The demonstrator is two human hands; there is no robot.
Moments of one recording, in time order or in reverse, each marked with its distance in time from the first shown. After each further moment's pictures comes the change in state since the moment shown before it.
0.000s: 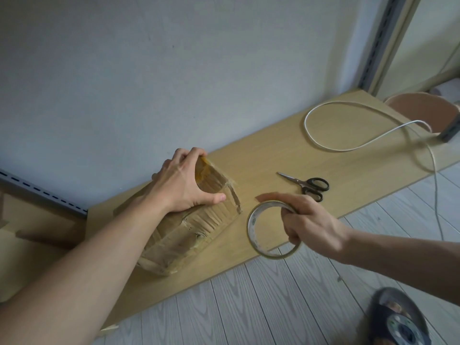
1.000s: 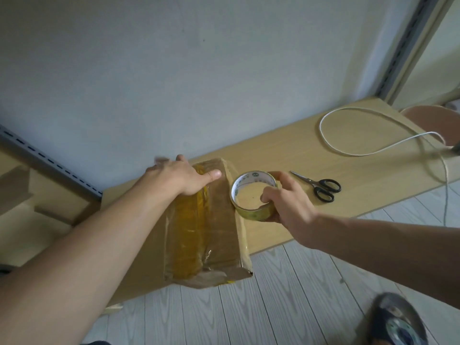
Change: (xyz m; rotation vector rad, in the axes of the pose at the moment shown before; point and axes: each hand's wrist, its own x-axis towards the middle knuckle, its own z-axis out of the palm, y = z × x) left_hand -0.023 -0.002 -0.030 0.261 -0.216 -0.501; right_hand 0.041 -0.023 0.052 0.477 0.232 0.288
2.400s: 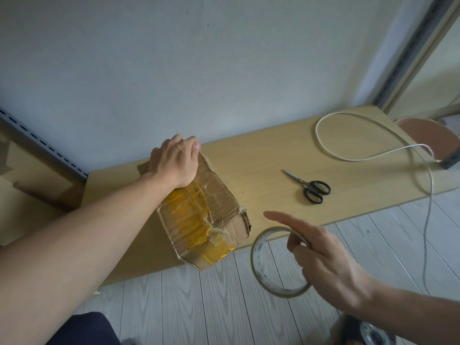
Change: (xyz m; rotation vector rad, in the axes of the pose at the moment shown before) left_hand 0.042 0.002 0.049 -0.267 0.495 0.325; right_hand -0.089 0.016 -0.056 -0.650 -0.191 -0.348
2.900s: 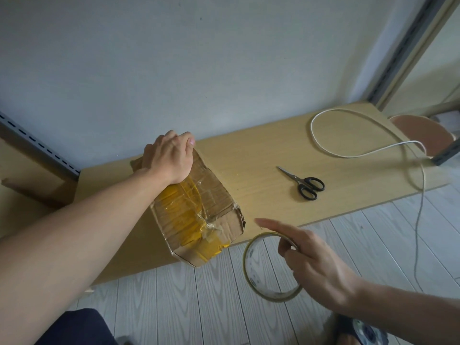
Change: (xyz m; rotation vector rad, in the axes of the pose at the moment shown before) left_hand 0.001 0.003 0.000 -0.004 0.005 0.006; right_hand -0.001 0.014 0.002 -0.018 -0.100 0.009
